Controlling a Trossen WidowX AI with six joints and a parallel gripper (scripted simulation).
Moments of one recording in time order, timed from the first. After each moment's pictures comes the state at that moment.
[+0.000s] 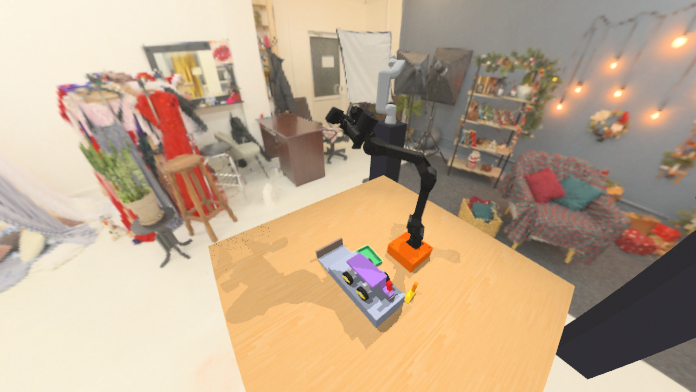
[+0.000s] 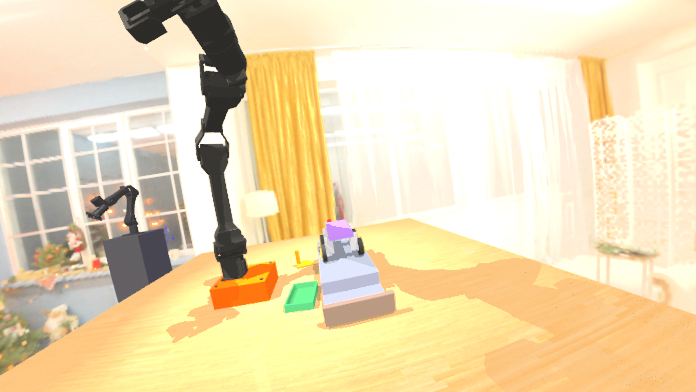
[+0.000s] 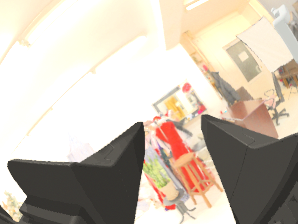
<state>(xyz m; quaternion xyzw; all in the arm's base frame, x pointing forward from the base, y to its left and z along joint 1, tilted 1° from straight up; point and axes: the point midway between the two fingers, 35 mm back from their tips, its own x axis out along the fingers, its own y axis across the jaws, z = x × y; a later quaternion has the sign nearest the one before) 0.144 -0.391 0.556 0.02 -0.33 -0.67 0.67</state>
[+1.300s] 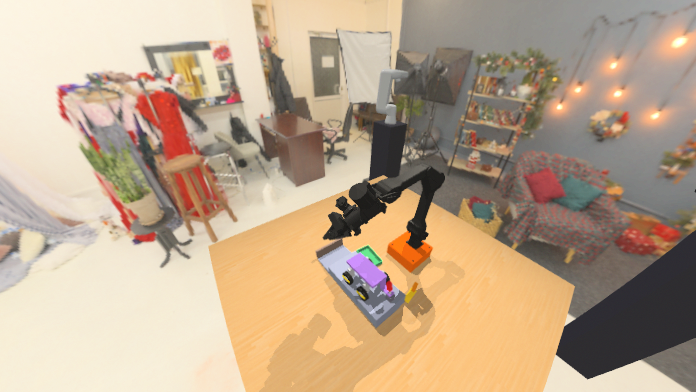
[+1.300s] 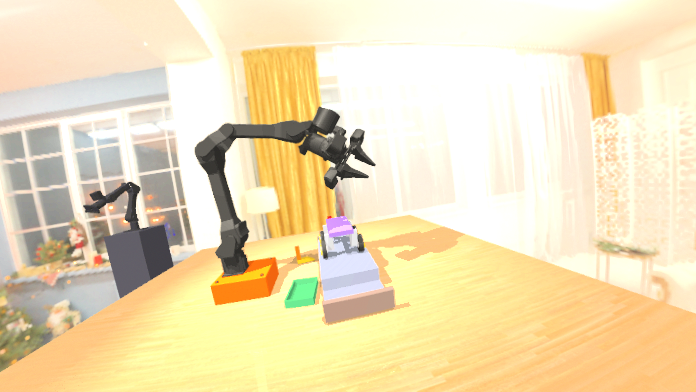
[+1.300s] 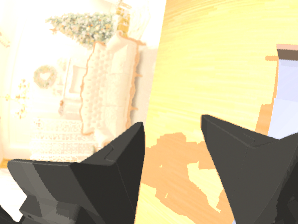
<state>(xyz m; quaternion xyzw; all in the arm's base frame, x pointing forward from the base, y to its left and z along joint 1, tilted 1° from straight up) 0.413 -0.062 0.274 0.51 0.15 -0.29 0.79</state>
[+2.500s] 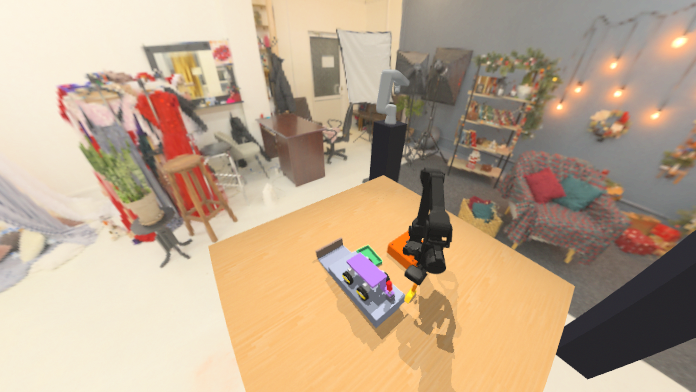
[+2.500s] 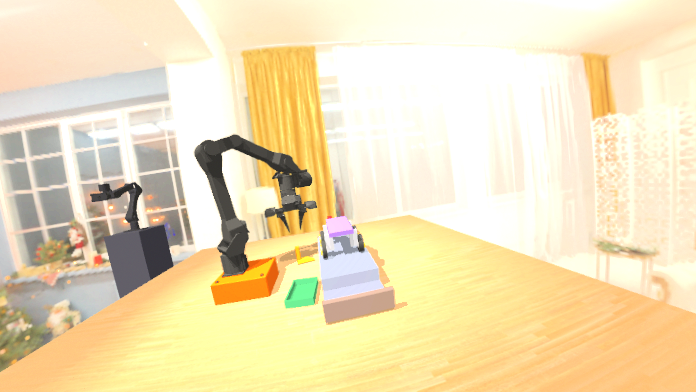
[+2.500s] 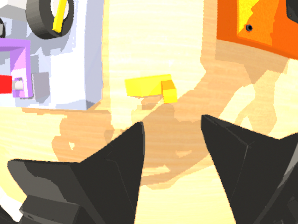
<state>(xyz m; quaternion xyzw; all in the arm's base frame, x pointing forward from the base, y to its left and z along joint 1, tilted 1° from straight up) 0.179 0.152 0.101 0.46 0.53 -0.45 0.55</state>
